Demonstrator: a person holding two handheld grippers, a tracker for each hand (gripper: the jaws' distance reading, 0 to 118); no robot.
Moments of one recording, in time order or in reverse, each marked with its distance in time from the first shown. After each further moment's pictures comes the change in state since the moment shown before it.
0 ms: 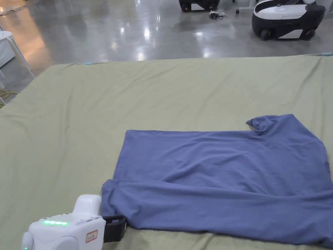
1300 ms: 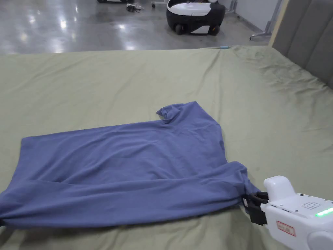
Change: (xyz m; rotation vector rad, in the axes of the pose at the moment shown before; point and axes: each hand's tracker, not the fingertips) left arm 0.024 0.027 0.070 0.107 0.004 -0.141; right arm 0.066 -0.044 -0.043 -0.028 -0.003 -0.080
